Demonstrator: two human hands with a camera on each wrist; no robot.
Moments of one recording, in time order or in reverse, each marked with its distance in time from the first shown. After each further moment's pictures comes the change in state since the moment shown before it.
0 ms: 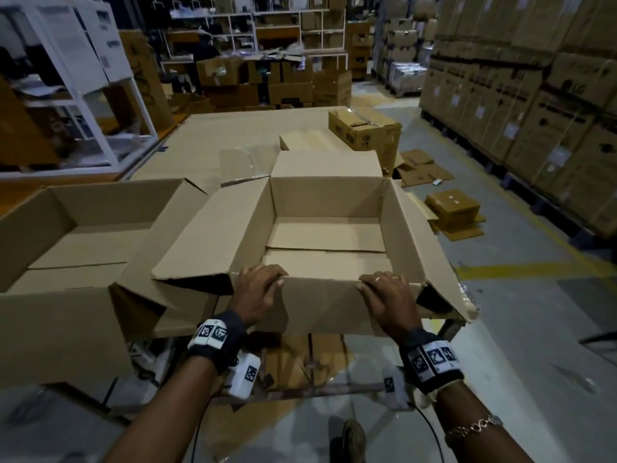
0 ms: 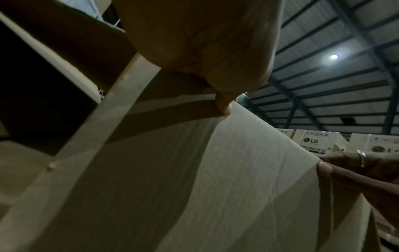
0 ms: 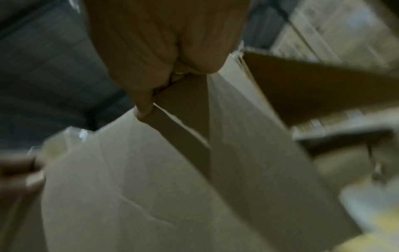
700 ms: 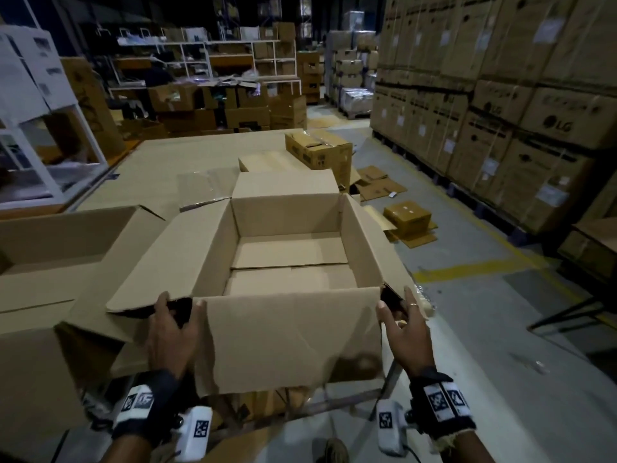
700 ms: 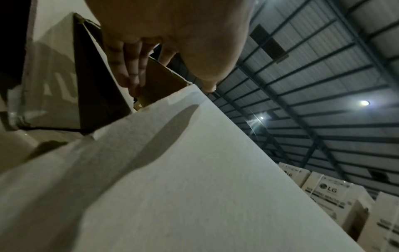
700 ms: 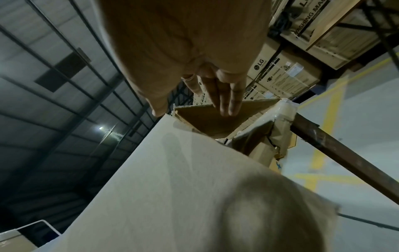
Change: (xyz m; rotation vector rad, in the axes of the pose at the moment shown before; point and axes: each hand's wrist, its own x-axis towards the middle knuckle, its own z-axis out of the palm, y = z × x) left_hand -0.052 -0.009 -0.034 -0.139 0.289 -0.786; right_hand -0.073 0.028 -0.045 0.408 0.206 0.808
